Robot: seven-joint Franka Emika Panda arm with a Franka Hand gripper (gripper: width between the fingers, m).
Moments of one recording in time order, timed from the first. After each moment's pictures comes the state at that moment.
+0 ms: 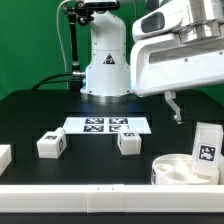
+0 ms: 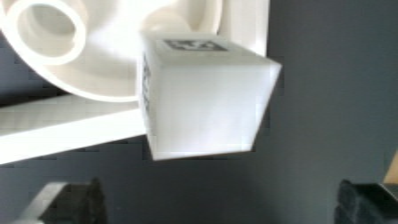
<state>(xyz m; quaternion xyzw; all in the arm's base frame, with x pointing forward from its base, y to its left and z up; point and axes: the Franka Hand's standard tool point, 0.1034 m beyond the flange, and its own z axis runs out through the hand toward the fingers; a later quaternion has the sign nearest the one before) 0.648 0.099 0.120 -0.98 0.08 -0.16 0.09</state>
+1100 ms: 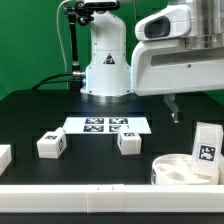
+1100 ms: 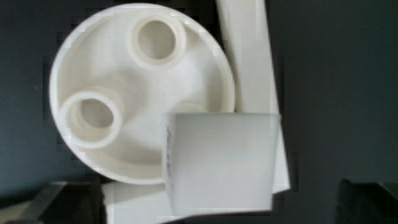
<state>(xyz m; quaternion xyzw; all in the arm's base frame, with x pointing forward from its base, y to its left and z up) 0.636 0.099 0.107 -0.99 0.12 0.03 0.05</state>
